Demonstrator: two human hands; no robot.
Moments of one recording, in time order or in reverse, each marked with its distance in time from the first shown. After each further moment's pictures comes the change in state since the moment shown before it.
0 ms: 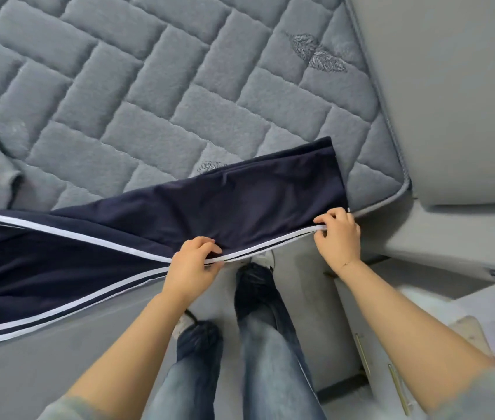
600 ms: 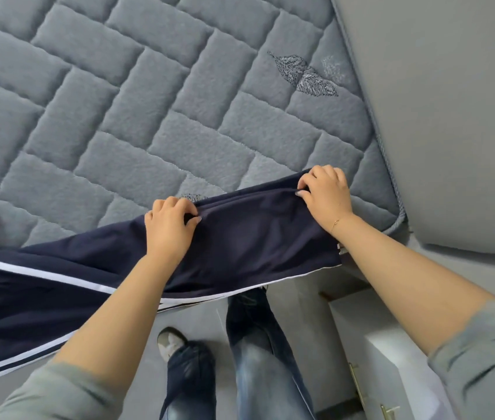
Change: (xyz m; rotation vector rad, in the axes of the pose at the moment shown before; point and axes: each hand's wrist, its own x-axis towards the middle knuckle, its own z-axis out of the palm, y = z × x) left_hand 0.129 0.043 -0.053 0.186 0.255 -0.133; right_hand 0.149 -0.017 -0.053 -0.175 0.107 -0.381
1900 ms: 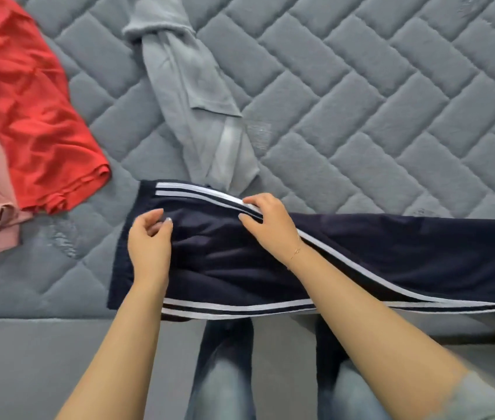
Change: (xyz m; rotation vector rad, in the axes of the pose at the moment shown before) left_hand -0.116 -0.441 -0.168 -1.030 0.508 -0.721; right_hand -0.015 -0.581 0.068 0.613 -0.303 -0.178
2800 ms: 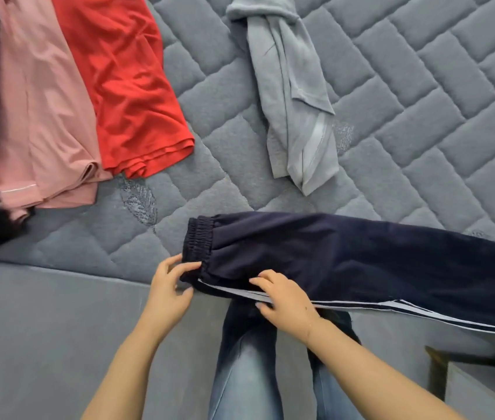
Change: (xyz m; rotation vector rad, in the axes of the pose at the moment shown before) left_hand -0.011 -0.085 -0.162 0.370 -0.435 0.056; right_hand -0.102 -0.039 0.129 -0.433 -0.481 -0.145
